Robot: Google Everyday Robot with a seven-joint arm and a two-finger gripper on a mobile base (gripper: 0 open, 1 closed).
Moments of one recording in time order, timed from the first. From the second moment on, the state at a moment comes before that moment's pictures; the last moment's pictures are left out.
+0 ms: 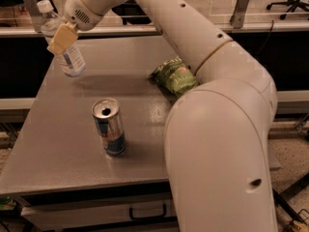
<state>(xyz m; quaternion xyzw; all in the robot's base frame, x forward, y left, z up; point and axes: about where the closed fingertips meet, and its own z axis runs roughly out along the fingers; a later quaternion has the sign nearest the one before) 0.670 0.252 0.956 -0.66 0.62 0.26 0.34</state>
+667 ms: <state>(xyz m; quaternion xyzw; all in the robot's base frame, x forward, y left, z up) 0.629 0.216 0.981 -0.66 0.61 0.27 0.35</state>
